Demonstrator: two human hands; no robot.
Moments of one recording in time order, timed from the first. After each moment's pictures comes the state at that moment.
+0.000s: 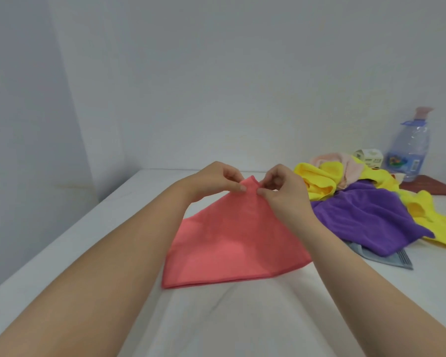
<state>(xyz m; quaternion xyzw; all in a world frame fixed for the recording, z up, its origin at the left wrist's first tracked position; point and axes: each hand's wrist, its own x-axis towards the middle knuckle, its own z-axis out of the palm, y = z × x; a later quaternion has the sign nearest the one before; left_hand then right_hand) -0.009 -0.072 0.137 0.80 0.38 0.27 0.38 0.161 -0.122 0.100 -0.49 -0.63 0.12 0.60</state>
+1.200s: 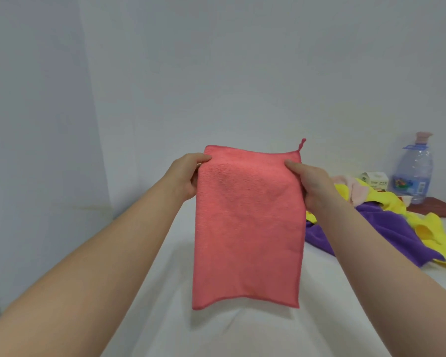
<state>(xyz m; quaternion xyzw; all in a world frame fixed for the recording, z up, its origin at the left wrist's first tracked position) -0.055 -0.089 0.193 0.42 0.40 0.56 0.58 0.181 -0.104 0.170 -0.43 -0.38 0.47 0.67</state>
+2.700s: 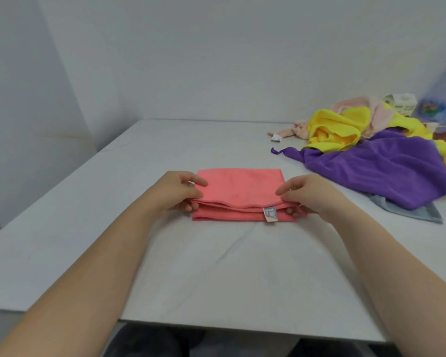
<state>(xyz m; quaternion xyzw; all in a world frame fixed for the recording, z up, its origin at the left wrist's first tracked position) -0.078 -0.100 0.024 0.61 0.55 0.32 0.47 0.195 -0.135 0.028 -0.68 -0.55 0.37 0.32</state>
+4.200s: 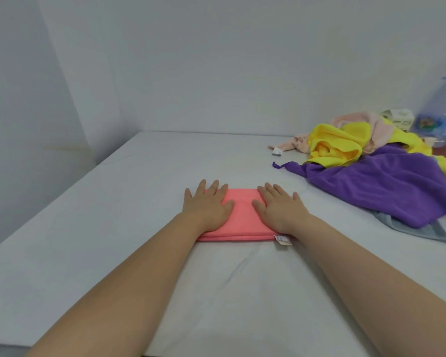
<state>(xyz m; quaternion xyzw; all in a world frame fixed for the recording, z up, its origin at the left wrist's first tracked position) -0.024 -0.056 -0.009 0.80 0.60 0.00 0.07 0.160 -0.081 -0.008 -0.70 -0.71 0.05 0.02</state>
